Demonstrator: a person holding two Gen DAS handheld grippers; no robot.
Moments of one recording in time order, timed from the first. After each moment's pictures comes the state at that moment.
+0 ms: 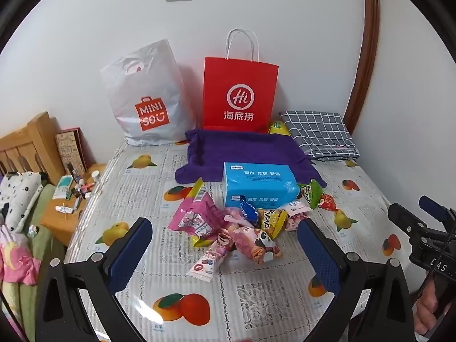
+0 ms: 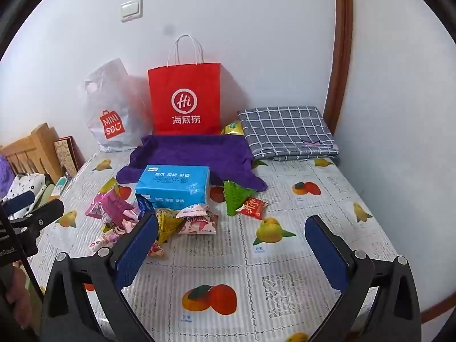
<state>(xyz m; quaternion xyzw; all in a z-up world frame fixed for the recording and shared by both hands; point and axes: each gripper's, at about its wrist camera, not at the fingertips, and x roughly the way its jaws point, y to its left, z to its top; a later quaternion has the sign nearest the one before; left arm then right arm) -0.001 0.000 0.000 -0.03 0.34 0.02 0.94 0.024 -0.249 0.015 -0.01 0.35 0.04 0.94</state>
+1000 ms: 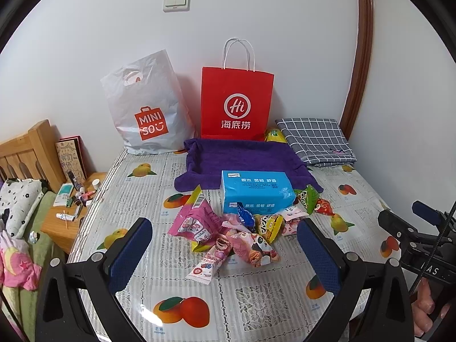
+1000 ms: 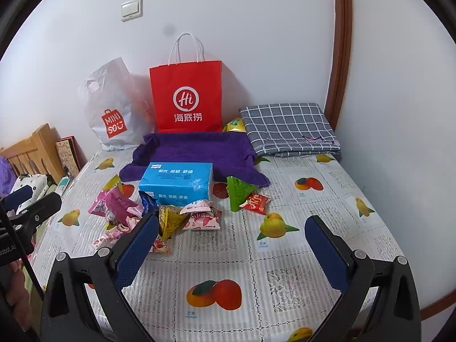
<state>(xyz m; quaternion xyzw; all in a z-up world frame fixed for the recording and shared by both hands) -0.010 -0.001 0.009 -0.04 0.33 0.00 0.94 0.021 -0.246 0.014 -0.02 0.37 0.04 0.93</state>
